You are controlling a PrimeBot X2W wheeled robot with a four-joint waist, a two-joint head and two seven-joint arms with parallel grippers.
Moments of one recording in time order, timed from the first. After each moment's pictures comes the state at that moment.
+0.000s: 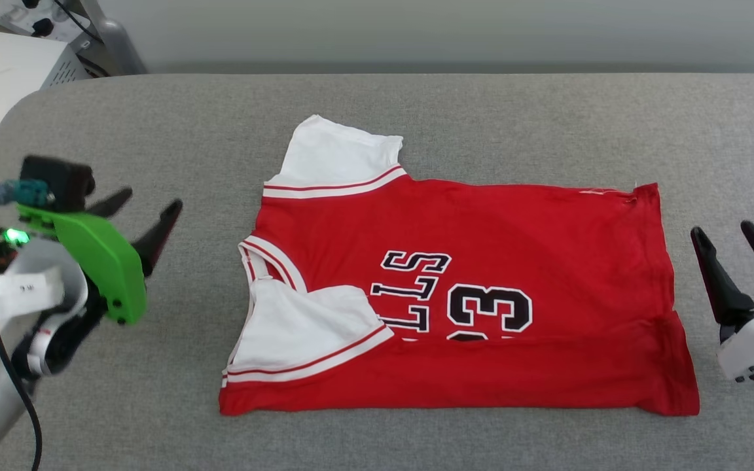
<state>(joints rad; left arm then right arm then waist) -0.64 0.88 -0.82 0.12 -1.03 0.08 0.15 -0.13 -0.44 0.05 0.03 0.51 0.13 0.07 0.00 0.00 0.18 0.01</state>
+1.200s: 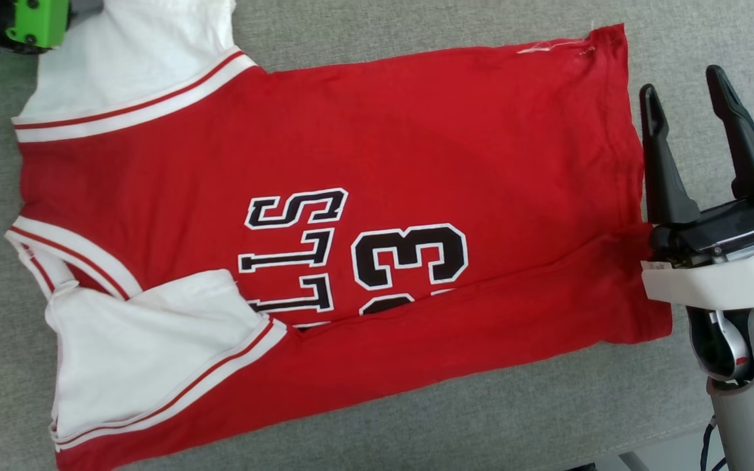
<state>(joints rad) -1.46 0.65 -0.96 0.73 -0.99 -0.12 0.88 -0.34 -0.21 0.11 -0.15 0.29 0.13 -0.25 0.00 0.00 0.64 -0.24</state>
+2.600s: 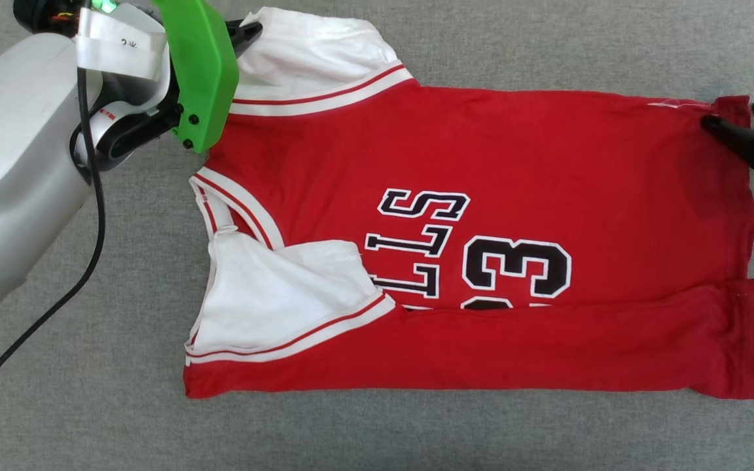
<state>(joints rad) -1.31 0.66 -1.10 0.34 -1.03 -0.13 0.44 -0.85 -0.66 0.44 0.38 0.75 0.13 0.73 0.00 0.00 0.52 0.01</state>
